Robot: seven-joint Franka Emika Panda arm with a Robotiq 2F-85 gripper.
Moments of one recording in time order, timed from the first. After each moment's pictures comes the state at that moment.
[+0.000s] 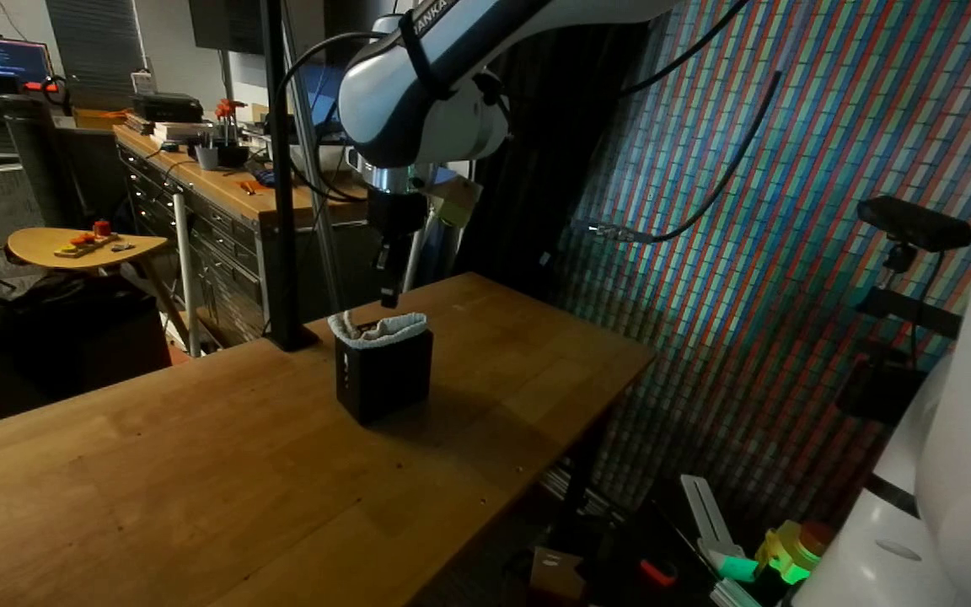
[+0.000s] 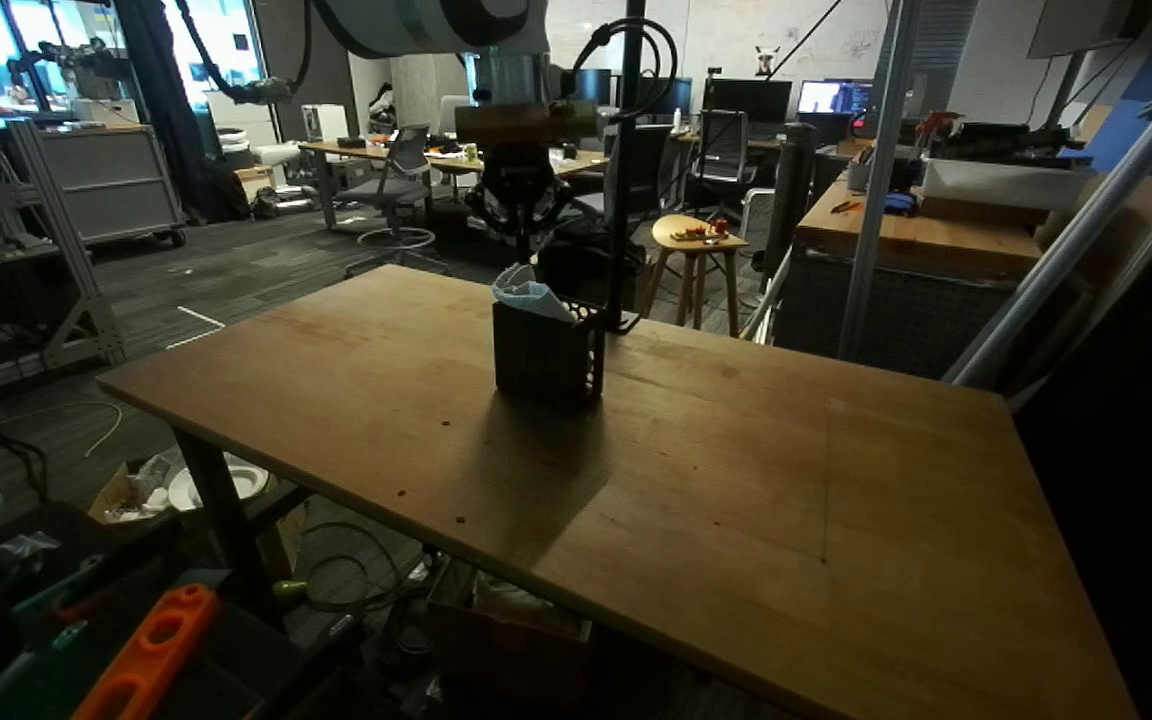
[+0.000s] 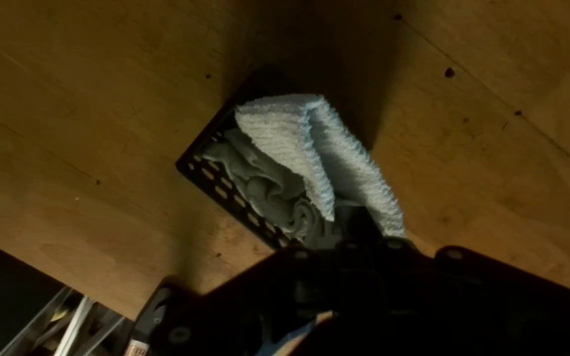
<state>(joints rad) -0.06 0.19 0.03 -2.05 -0.06 2.33 -0.64</state>
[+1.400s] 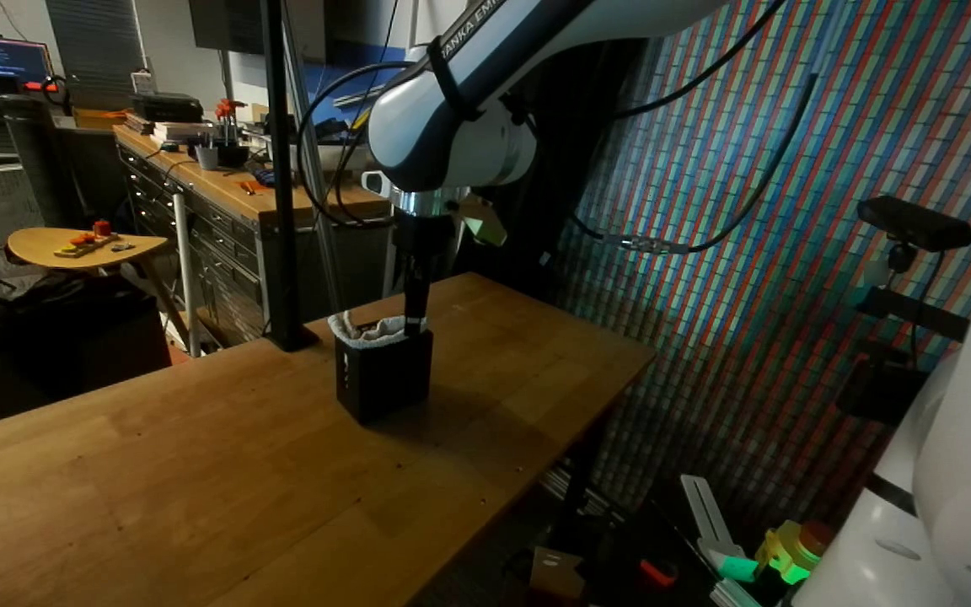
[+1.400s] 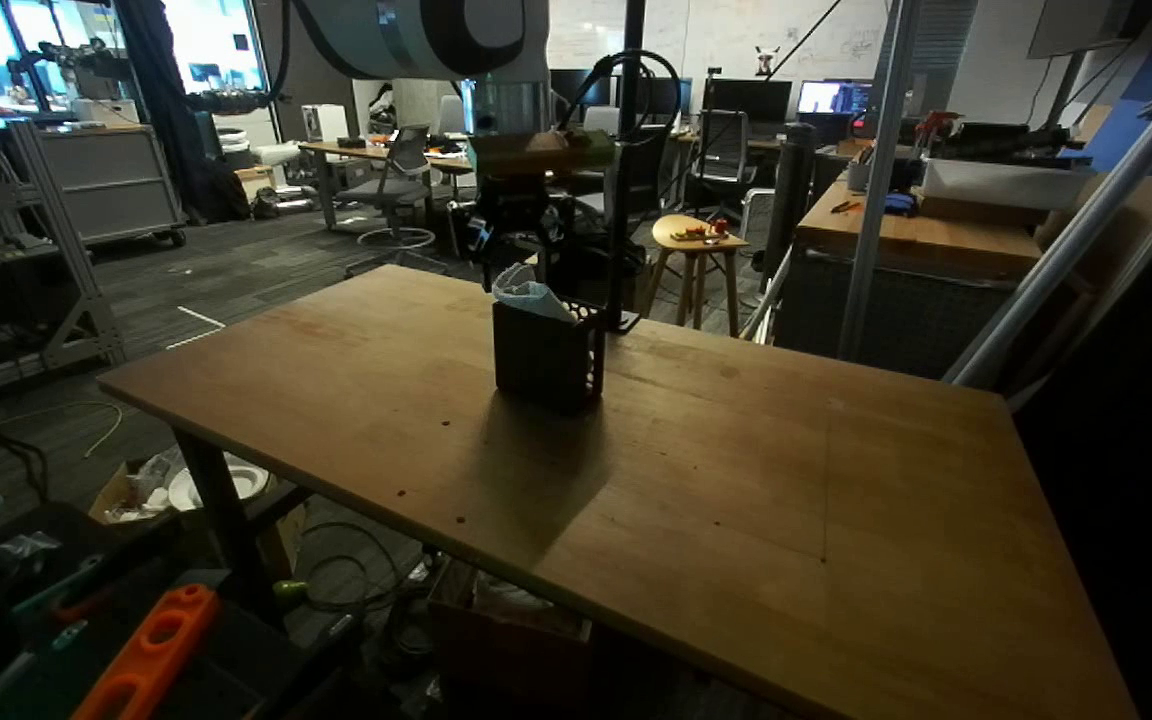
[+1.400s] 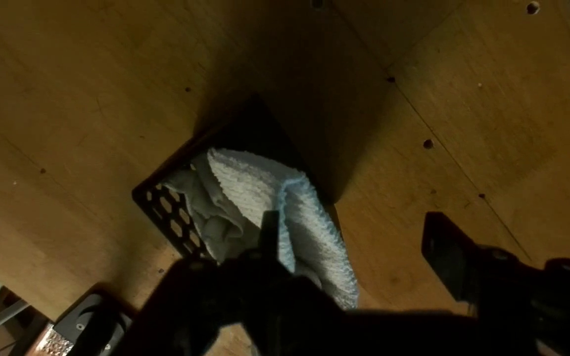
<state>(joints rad) -0.07 0.14 0.01 -2.18 -0.01 2.38 -0.93</state>
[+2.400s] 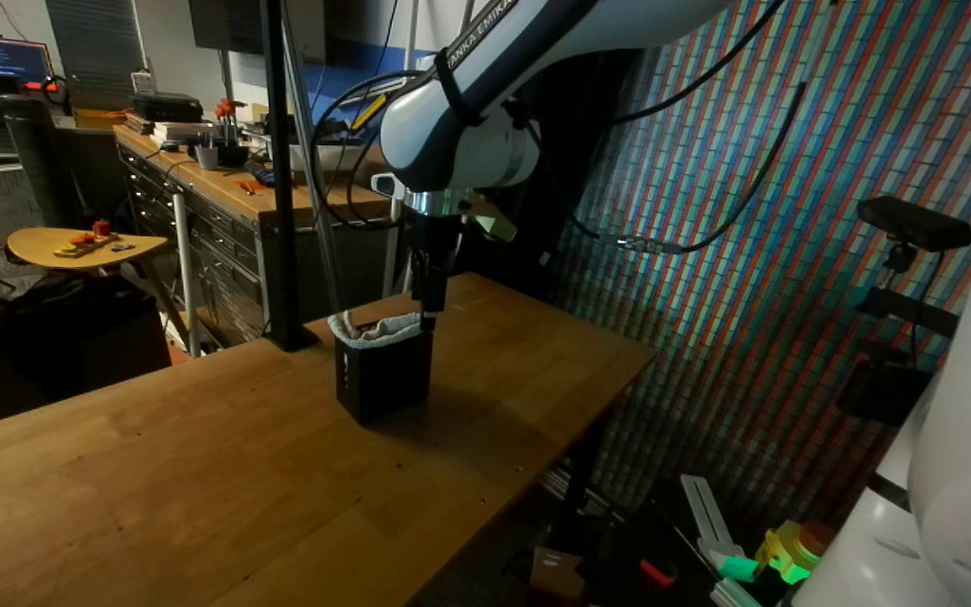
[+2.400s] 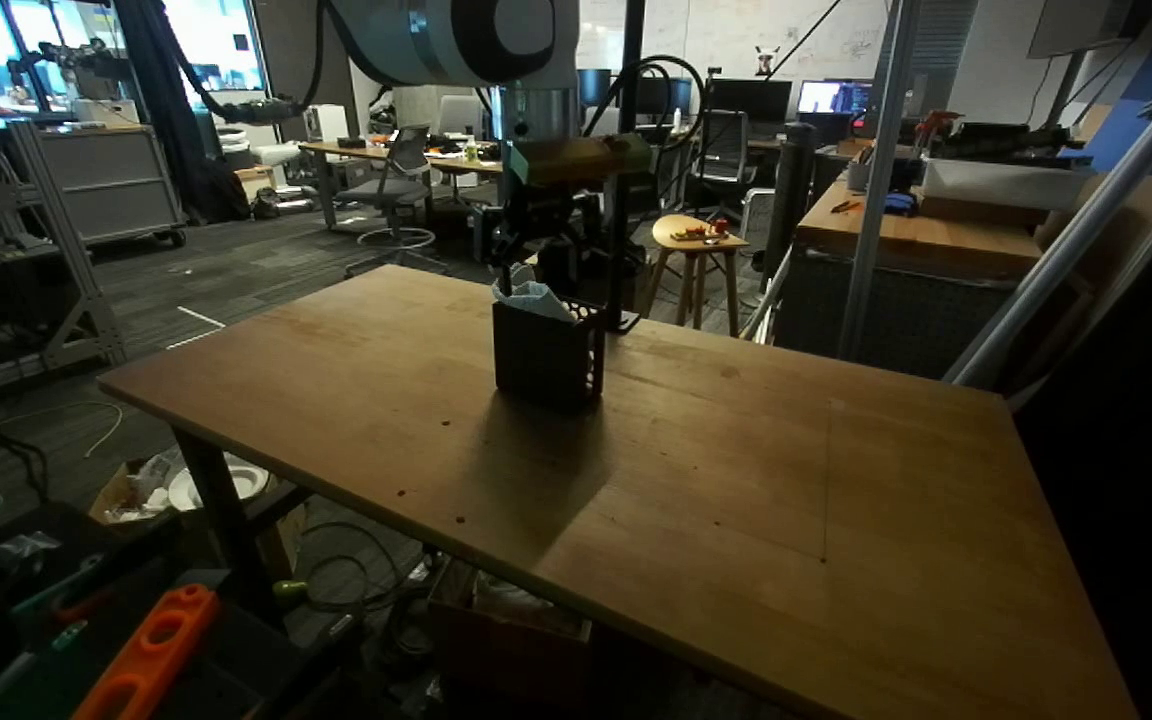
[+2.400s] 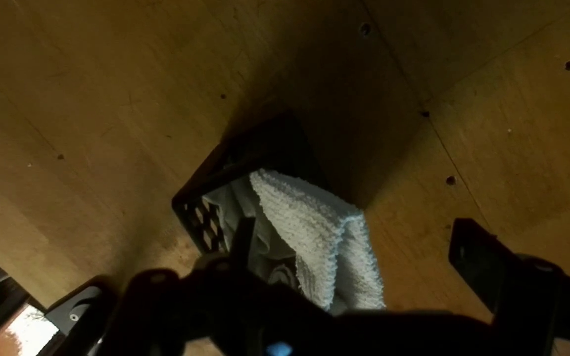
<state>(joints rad) -0.11 0.18 0.00 -2.14 -0.01 2.38 -1.11</state>
